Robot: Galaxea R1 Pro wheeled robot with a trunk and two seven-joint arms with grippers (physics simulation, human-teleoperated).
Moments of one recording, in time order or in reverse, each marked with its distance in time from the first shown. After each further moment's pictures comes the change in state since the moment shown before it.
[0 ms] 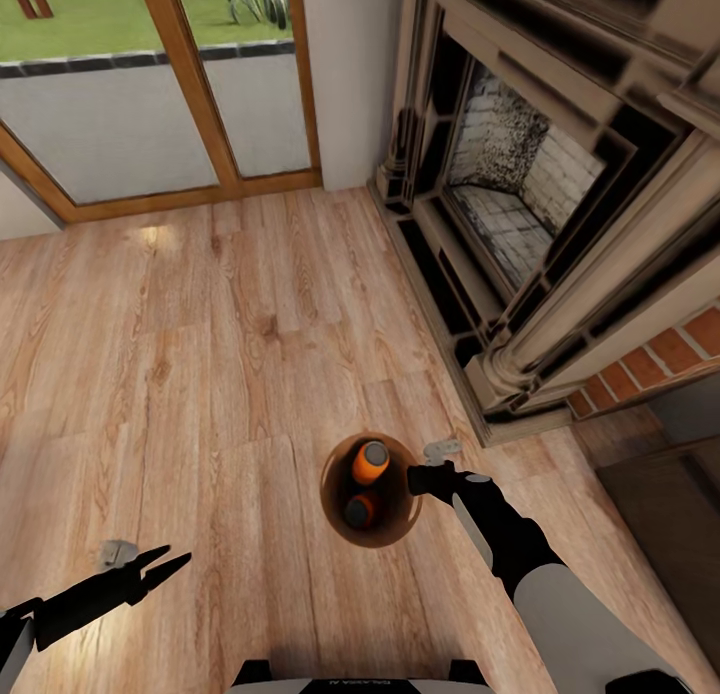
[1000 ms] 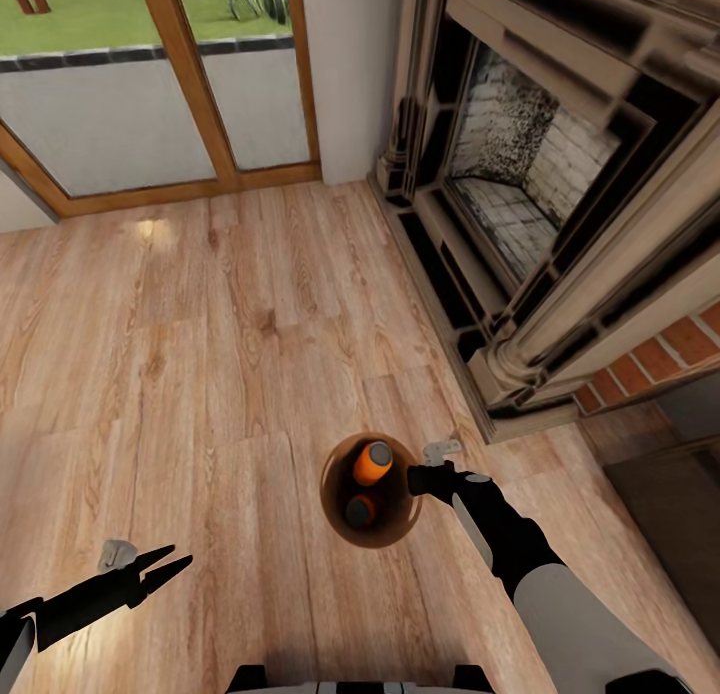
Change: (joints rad) left arm 0.000 0.000 0.000 -0.002 0.000 0.000 -0.074; right arm 0.000 0.000 0.001 0.000 0.002 0.000 0.000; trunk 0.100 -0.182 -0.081
